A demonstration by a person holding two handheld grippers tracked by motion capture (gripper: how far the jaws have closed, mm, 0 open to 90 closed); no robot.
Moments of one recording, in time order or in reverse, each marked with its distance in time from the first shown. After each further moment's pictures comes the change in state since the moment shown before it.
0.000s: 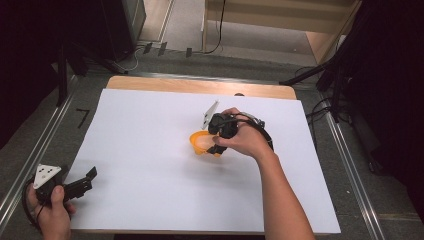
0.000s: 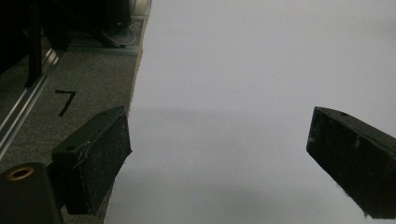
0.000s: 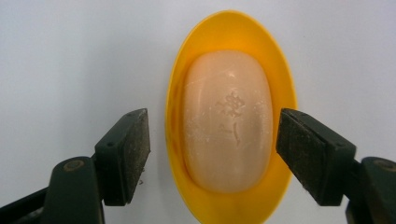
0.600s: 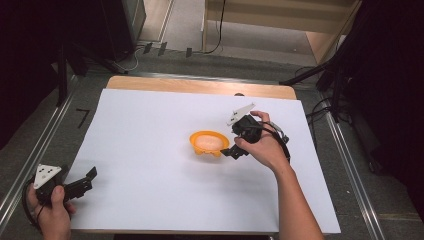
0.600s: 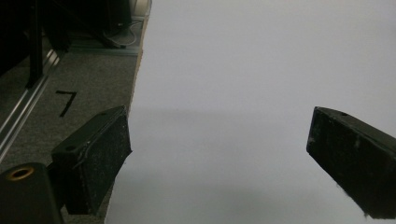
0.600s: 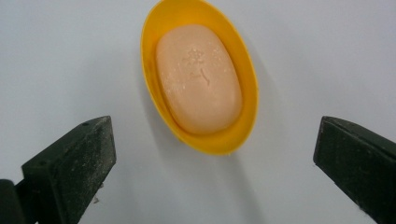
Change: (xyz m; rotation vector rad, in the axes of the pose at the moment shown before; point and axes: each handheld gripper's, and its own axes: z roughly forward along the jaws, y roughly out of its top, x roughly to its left) left arm 0.000 0.000 0.000 0.002 0.003 0.006; right arm 0.013 -0.062 -0.028 -0.202 -0.111 0.288
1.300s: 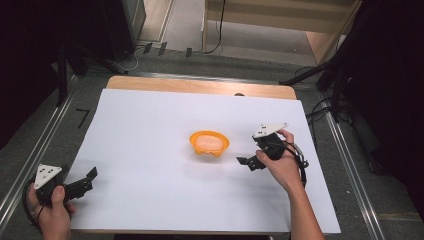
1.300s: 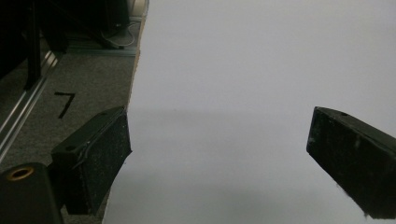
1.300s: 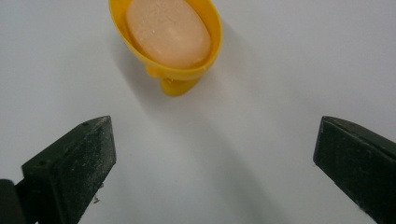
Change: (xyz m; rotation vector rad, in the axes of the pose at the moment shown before) left arm 0.000 0.000 0.000 0.000 -0.008 0.008; right arm 0.005 -0.077 -0.015 -0.170 -0.084 0.187
